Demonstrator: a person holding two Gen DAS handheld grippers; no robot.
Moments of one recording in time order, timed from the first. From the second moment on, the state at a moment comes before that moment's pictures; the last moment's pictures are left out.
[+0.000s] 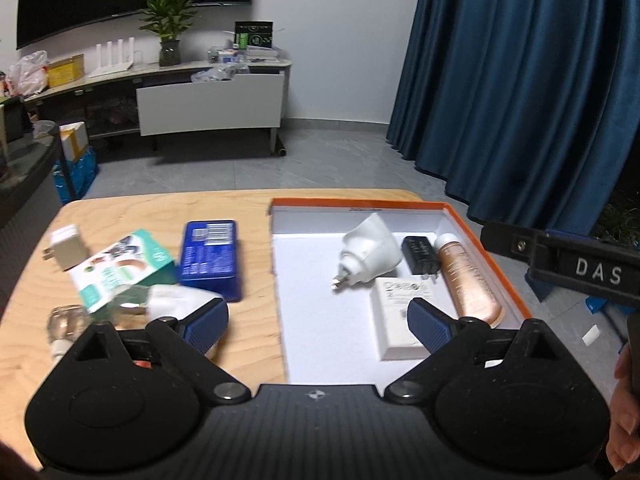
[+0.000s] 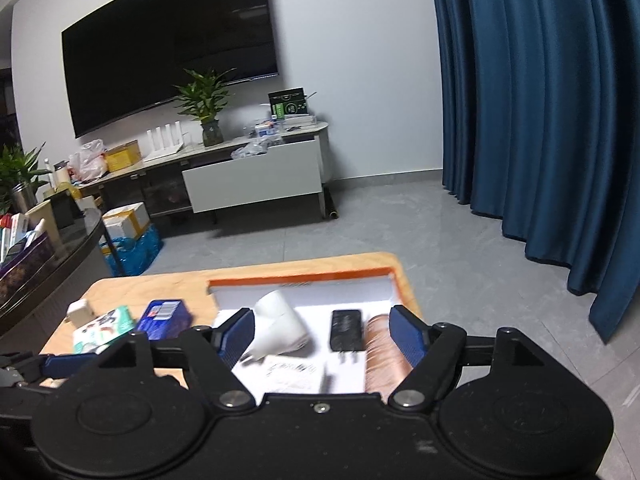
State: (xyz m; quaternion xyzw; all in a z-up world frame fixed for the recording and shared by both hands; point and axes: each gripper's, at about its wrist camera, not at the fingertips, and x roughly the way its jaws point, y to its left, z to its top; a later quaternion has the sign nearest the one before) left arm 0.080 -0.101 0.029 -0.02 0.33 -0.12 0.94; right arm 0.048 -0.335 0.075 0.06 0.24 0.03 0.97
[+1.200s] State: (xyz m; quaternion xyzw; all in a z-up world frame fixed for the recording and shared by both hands) left arm 0.058 0.023 -0.032 0.00 0.35 -0.06 0.93; right arm 0.019 -0.248 0.050 0.04 0.29 0.12 0.95
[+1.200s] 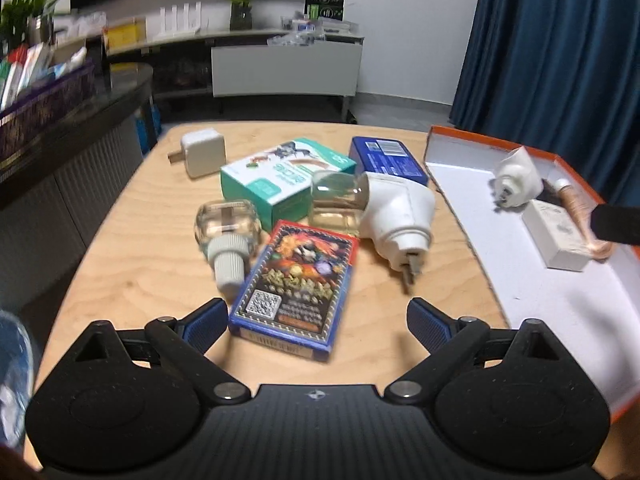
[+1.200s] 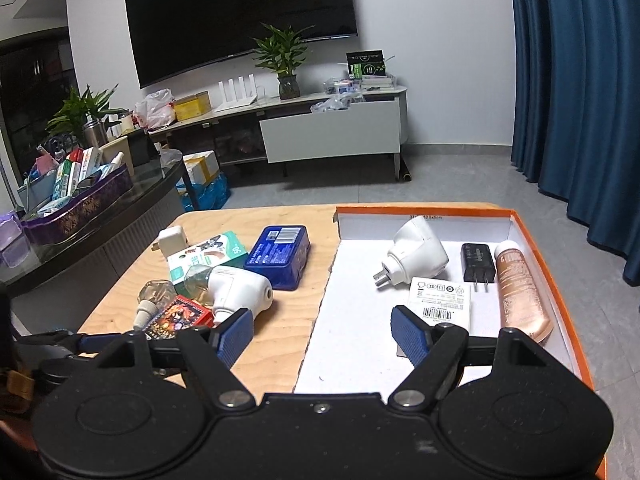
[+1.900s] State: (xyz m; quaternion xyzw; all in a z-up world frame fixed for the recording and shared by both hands) left arm 0.055 0.030 -0.035 -0.01 0.35 -0.10 0.93; right arm 0.084 -0.204 0.030 0.01 0.35 0.22 0.91
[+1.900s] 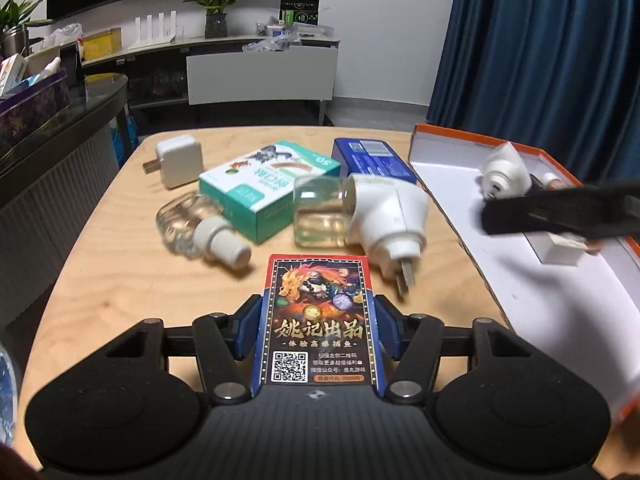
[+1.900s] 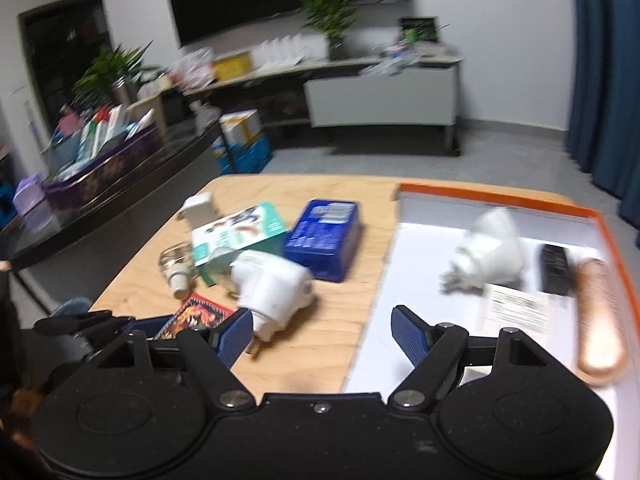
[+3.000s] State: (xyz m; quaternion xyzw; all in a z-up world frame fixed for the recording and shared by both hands) left arm 0.027 0.029 0.016 -0.06 0.28 -0.09 0.95; right arm 0.059 -0.215 0.051 -0.02 0.31 0.14 0.94
